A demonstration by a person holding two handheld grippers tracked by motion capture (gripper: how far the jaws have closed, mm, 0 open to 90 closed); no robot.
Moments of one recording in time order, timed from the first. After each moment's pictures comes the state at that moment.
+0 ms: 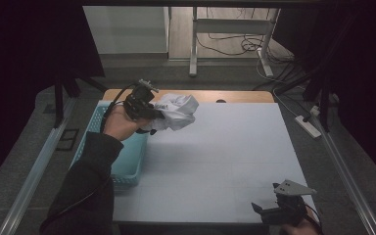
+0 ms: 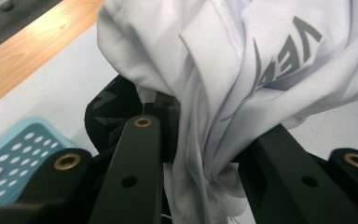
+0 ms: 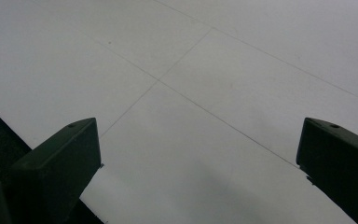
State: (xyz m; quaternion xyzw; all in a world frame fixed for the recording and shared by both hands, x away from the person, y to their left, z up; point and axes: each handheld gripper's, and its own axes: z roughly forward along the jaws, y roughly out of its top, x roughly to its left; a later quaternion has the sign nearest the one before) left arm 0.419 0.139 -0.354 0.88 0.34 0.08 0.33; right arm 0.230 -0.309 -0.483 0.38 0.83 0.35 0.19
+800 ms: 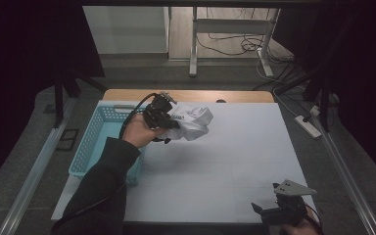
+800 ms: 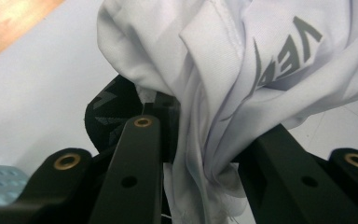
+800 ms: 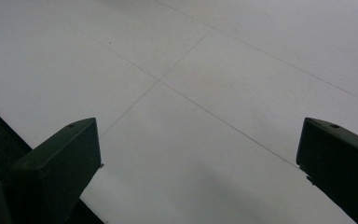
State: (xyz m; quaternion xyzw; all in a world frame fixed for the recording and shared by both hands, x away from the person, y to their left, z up) left arm 0.426 0.095 -0.392 0.89 0.33 0.05 0.32; right arm 0.230 -0.309 -0.483 0.38 0.83 0.36 0.19
